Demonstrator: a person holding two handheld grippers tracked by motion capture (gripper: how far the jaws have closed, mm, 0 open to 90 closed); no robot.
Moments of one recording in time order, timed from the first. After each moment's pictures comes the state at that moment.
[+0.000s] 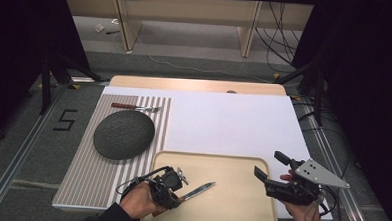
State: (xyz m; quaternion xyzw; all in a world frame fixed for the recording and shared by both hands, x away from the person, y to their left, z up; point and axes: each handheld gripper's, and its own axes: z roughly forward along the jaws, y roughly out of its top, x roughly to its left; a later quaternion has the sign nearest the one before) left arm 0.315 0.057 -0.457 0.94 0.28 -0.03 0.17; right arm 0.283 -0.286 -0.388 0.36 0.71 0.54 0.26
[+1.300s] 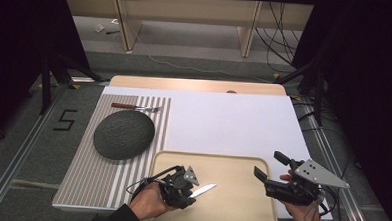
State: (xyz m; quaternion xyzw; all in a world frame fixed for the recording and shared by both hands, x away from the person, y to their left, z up) left arm 0.312 0.033 -0.447 0.94 0.22 0.00 0.25; right arm 0.283 -0.286 -0.388 0.36 0.72 0.54 0.26
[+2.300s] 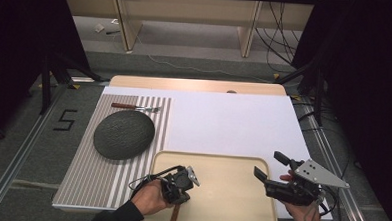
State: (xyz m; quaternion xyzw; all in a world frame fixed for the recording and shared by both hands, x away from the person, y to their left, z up) left arm 0.321 0.034 -0.458 0.96 0.22 0.00 0.19; right arm 0.283 -0.286 -0.388 0.36 0.72 0.54 0.25
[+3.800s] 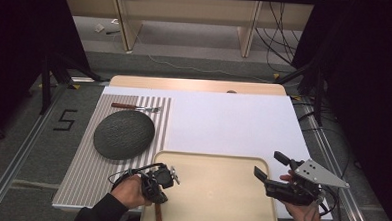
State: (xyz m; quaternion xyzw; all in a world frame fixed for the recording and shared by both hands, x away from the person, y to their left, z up) left arm 0.330 0.083 -0.455 0.97 0.23 -0.04 0.11; right arm 0.283 -0.286 -0.388 0.36 0.72 0.54 0.26
